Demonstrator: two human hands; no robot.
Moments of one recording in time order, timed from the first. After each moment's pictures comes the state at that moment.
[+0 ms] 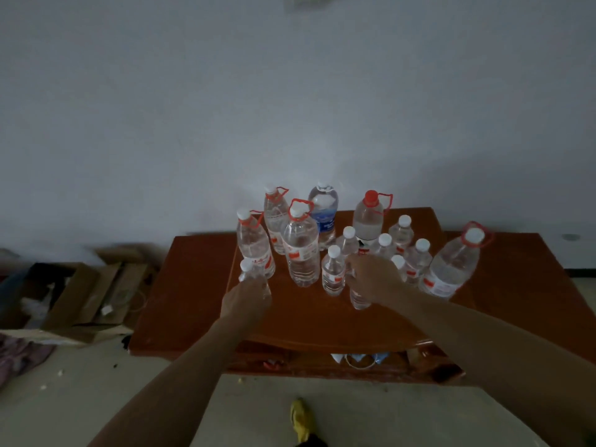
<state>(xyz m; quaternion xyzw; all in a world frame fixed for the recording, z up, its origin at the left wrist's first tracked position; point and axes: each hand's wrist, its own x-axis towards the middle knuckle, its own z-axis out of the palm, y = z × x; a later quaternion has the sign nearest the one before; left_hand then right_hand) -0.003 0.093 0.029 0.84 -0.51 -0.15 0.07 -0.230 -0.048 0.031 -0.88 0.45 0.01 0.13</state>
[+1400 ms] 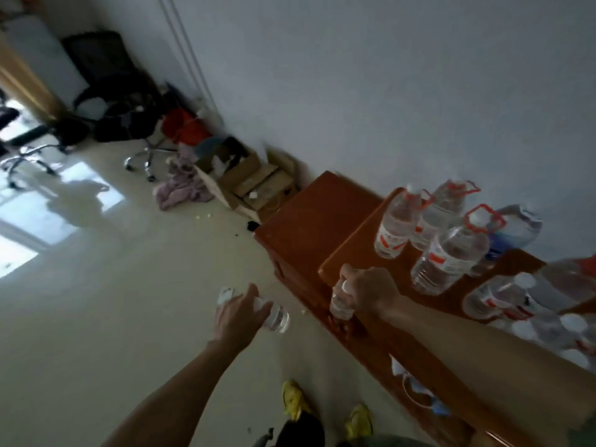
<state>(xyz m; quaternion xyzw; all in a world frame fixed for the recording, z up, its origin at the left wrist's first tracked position) 0.016 0.311 0.003 0.96 -0.18 -0.13 0.14 -0.057 0.041 -0.008 -0.99 0.01 0.02 0.11</state>
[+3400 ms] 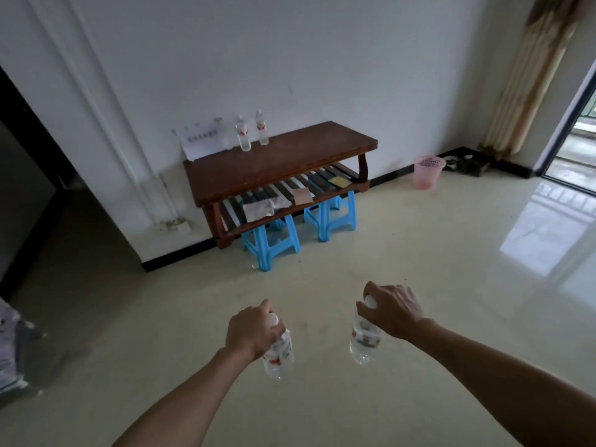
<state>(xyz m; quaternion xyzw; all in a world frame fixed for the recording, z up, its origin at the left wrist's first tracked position) -0.064 1.670 0.069 0.74 0.67 0.03 0.11 0.220 1.666 0.069 -0.66 -0.74 0.08 0.10</state>
